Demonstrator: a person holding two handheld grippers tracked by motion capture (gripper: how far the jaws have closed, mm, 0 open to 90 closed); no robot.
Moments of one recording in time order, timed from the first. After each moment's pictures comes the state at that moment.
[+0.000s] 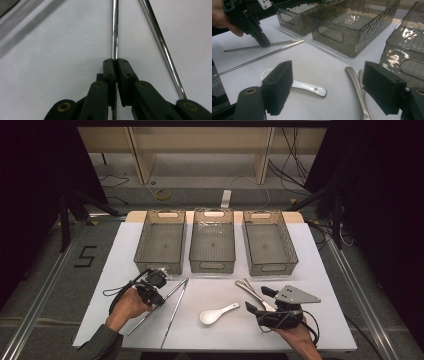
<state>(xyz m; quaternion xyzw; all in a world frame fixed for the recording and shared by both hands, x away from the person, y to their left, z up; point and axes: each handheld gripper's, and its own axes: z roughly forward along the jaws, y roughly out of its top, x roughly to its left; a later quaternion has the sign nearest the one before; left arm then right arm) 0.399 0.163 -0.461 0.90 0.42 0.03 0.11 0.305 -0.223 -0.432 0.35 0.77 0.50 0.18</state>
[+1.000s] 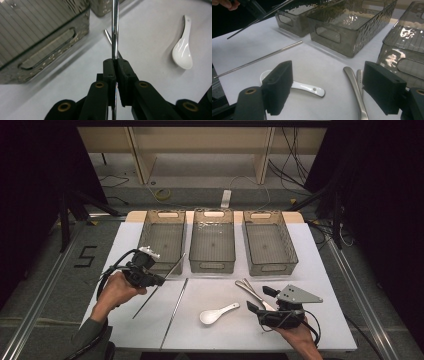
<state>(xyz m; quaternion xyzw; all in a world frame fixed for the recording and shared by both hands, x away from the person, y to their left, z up) 0.408 0.187 -0.385 0.87 0.40 0.04 0.28 0.305 -0.226 -0.431 0.36 0.77 0.50 0.18</state>
